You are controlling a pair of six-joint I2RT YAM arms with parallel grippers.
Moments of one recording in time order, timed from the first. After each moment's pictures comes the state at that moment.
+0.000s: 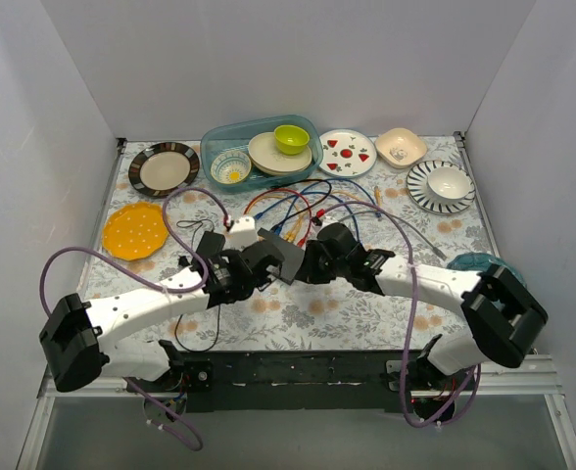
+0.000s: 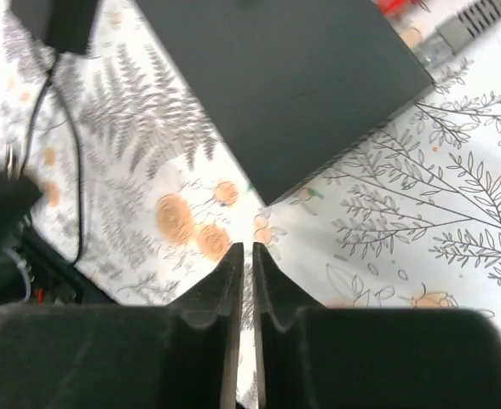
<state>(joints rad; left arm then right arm) -1.03 1.24 0.86 -0.57 -0.62 -0.93 0.87 1.47 0.77 -0.05 -0.07 0.74</state>
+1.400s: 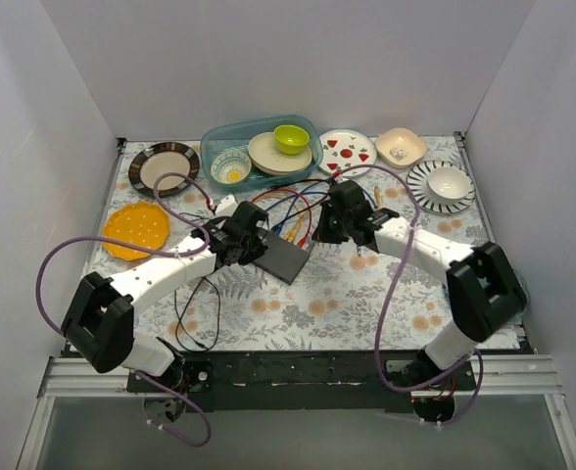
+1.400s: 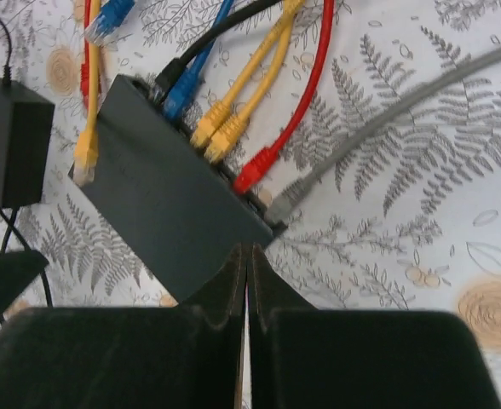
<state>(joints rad) -0.69 1.42 1.01 -0.52 -0.33 -1.08 0.65 1.56 1.03 -0.26 -0.04 0.62</state>
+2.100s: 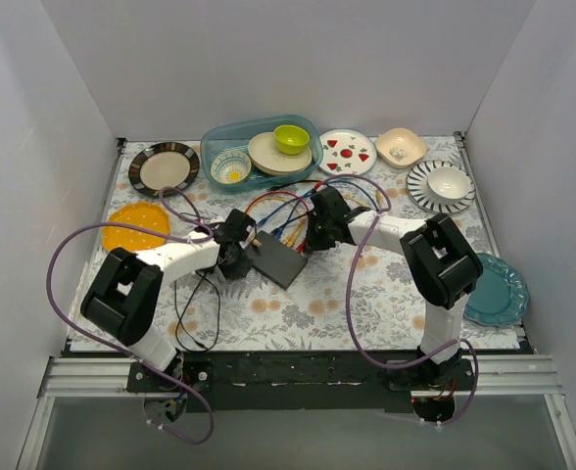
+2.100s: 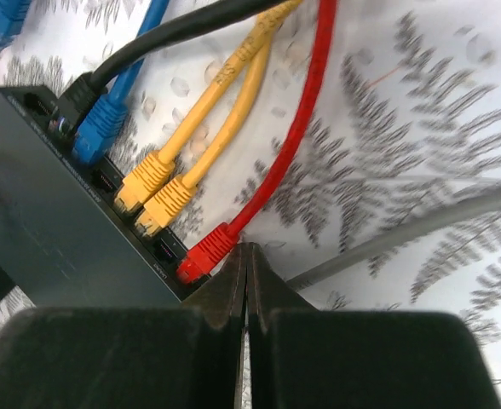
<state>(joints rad) -0.56 1.57 0.88 -0.54 -0.22 -1.09 0.64 1.90 1.17 -0.22 -0.10 0.59</state>
